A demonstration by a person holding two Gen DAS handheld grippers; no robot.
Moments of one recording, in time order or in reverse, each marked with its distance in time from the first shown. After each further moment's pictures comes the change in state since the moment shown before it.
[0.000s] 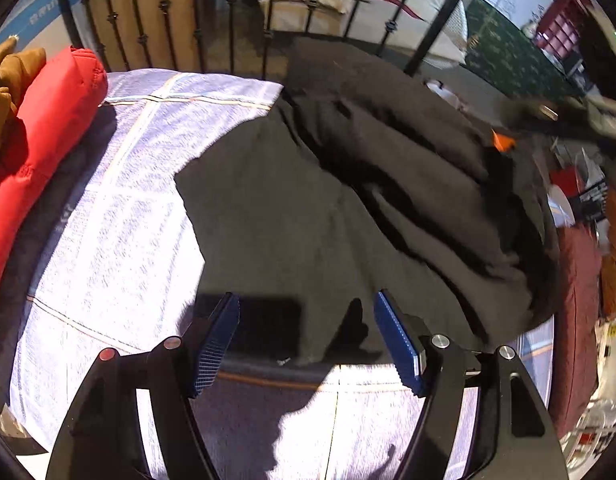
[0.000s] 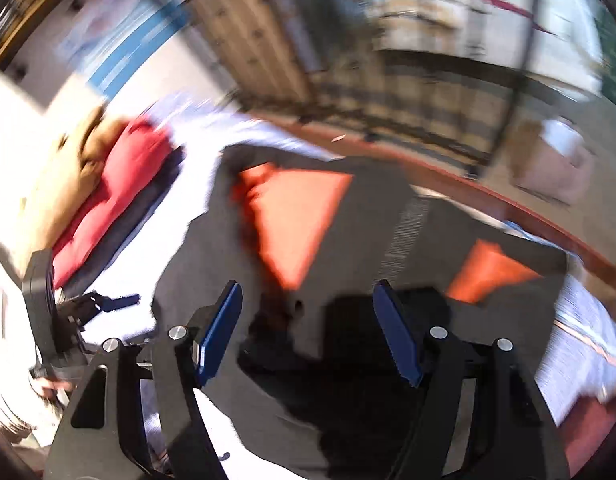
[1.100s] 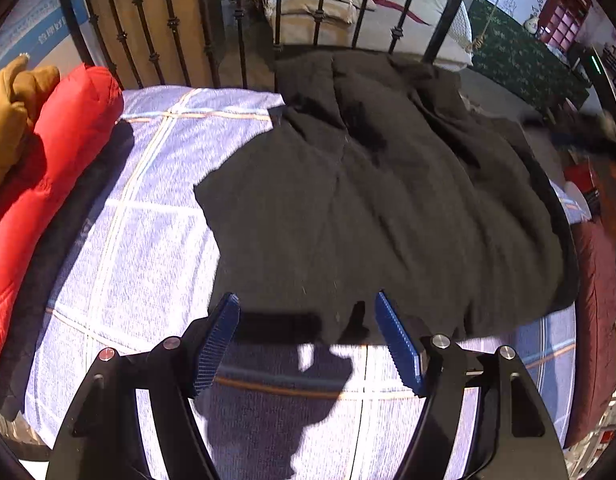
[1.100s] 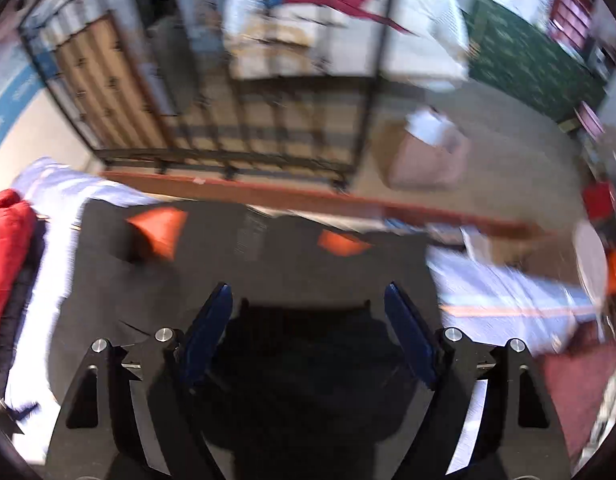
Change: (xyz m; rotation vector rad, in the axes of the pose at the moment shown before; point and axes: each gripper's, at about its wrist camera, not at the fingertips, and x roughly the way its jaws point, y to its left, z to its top) left arm 0.001 0.004 0.007 0.021 -0.068 0.083; right arm -0.009 -0.081 -0.018 0.311 -0.137 -0.494
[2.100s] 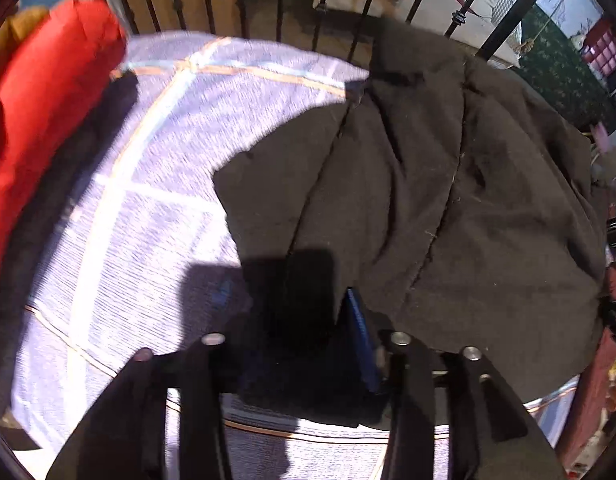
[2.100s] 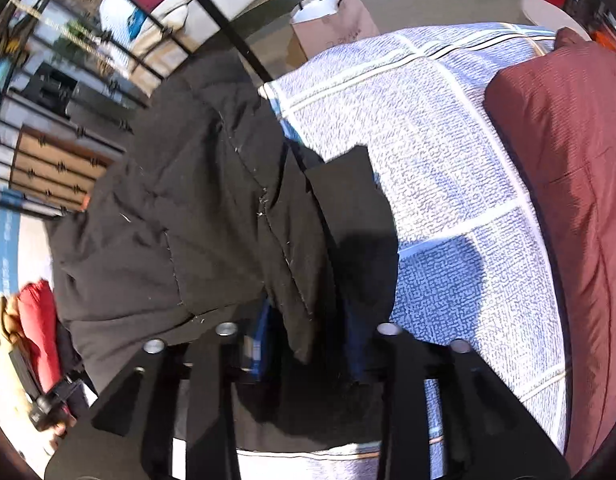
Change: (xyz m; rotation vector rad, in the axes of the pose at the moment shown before) left arm 0.056 0.041 0.037 -0.107 0.126 0.056; right arm 0.004 -0.138 -0.151 0.550 0.155 0.151
